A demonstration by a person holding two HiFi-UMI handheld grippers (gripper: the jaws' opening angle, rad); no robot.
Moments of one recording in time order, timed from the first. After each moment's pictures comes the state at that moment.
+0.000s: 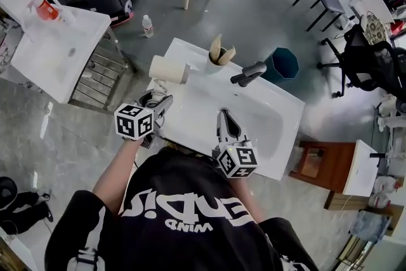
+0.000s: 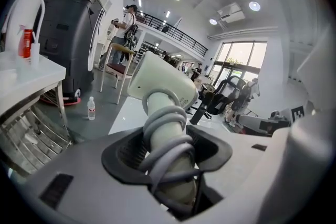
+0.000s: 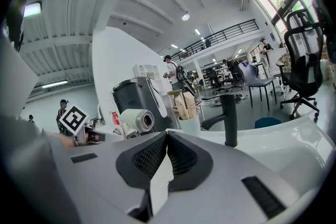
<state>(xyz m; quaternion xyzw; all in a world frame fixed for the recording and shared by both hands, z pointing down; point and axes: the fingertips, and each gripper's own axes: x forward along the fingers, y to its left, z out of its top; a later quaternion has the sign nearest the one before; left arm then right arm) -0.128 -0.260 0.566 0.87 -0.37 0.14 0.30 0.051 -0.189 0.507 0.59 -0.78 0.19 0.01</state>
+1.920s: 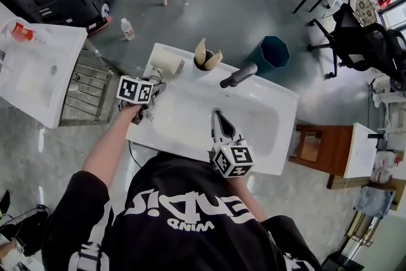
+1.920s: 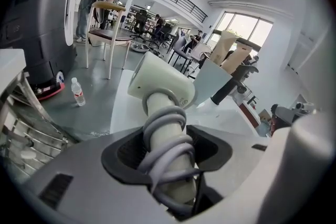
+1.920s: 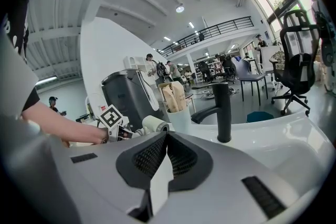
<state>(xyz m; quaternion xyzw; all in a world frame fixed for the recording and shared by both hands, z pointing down) -0.095 -0.368 0.671 0.85 -0.27 0.31 0.34 0.064 -0.216 0.539 0.62 -0.75 0.23 0.05</state>
